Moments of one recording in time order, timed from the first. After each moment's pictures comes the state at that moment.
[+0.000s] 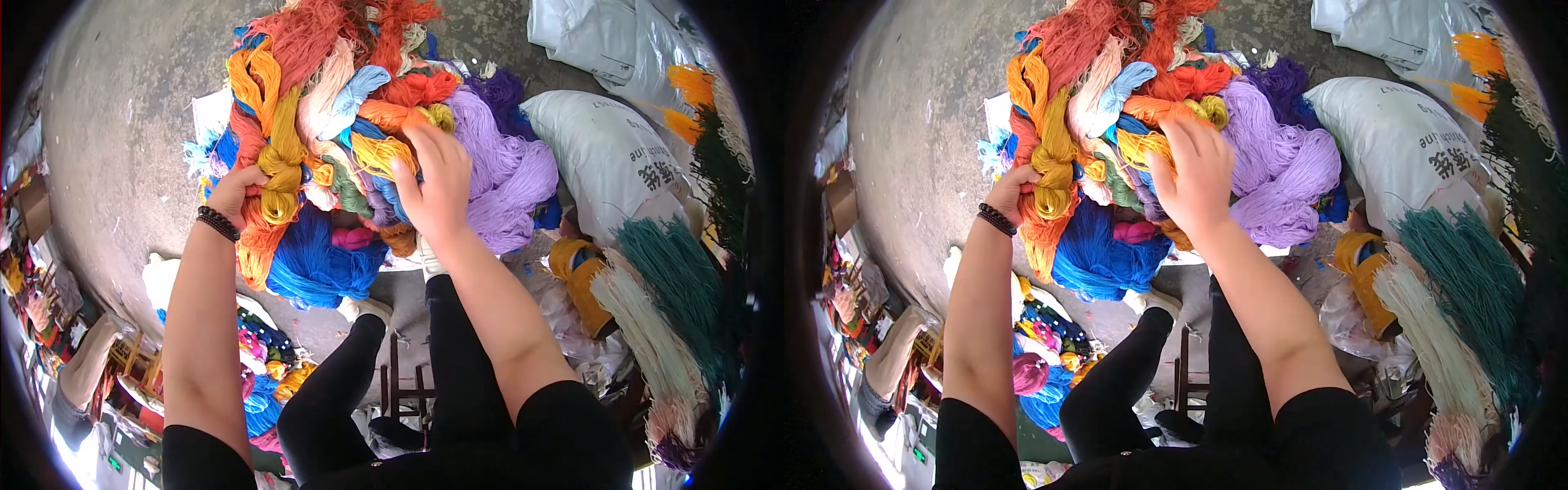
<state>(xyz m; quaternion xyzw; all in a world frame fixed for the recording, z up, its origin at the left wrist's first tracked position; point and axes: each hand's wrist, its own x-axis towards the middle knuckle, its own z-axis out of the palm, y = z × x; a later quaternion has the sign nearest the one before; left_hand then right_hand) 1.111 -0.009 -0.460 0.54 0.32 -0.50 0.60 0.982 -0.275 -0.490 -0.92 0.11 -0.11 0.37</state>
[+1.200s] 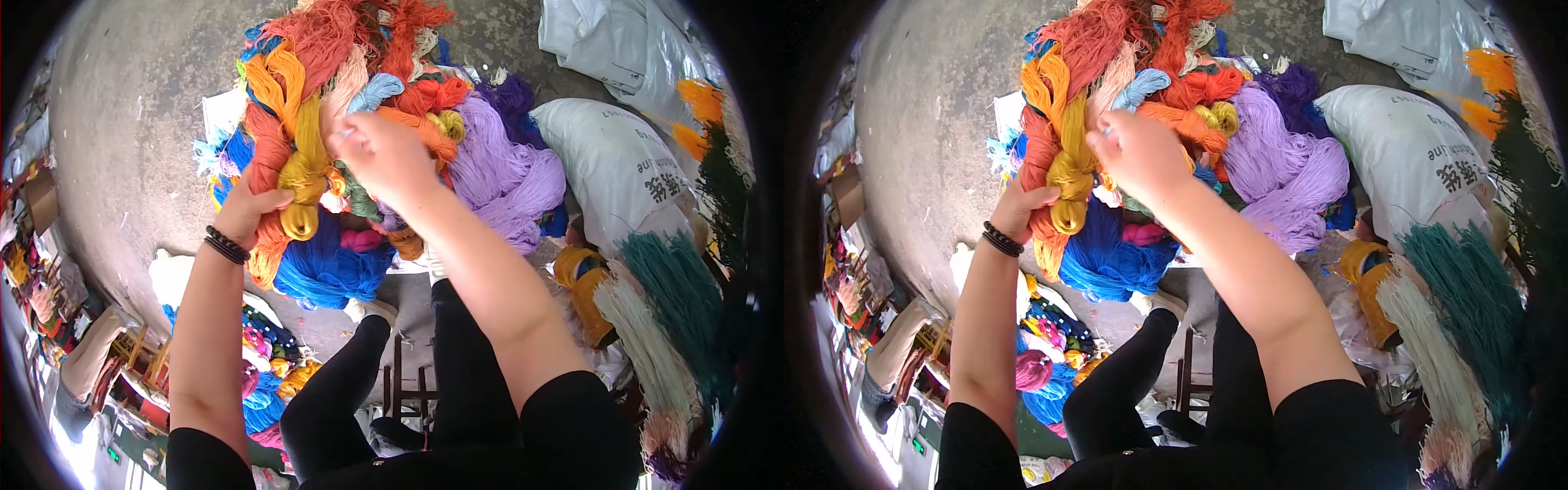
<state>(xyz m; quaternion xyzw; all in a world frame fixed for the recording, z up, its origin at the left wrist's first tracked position) 1.100 -0.018 -0.439 0.57 0.19 -0.48 0.64 1.057 -0.240 -0.467 -0.80 0.16 0.16 0.56</state>
